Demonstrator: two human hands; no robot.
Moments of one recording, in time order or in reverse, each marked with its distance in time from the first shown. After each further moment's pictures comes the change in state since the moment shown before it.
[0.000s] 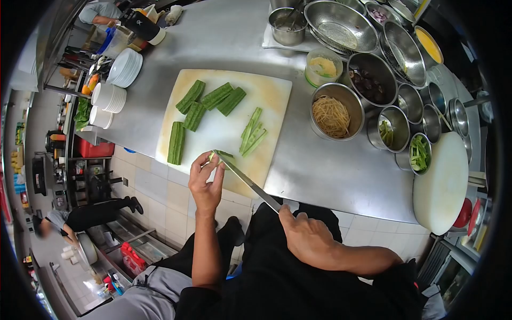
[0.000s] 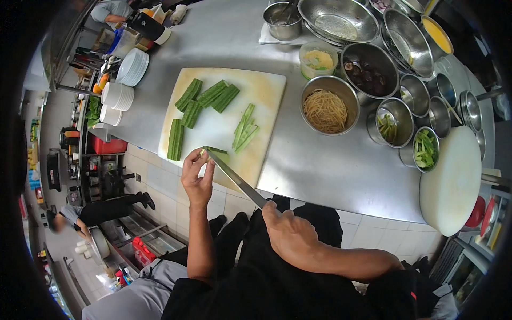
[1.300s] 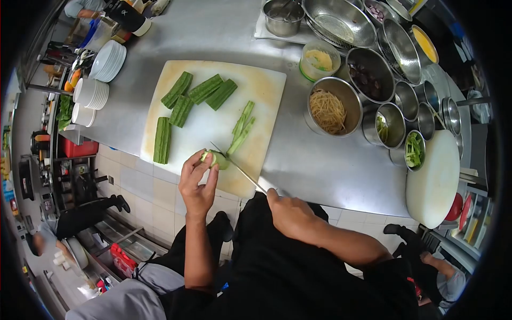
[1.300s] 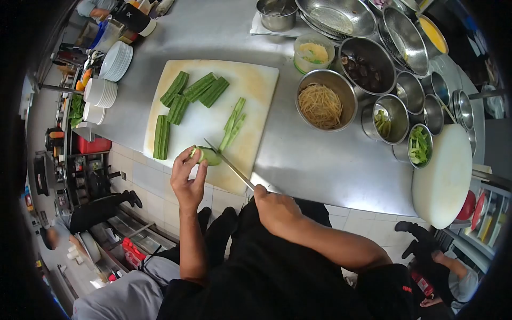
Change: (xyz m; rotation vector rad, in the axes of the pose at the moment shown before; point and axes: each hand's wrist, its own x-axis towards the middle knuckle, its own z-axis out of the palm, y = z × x) left_hand 0.002 0.003 -0.005 -0.027 -0.070 0.018; right_hand 0.061 0.018 0.034 0.054 -0.062 0.093
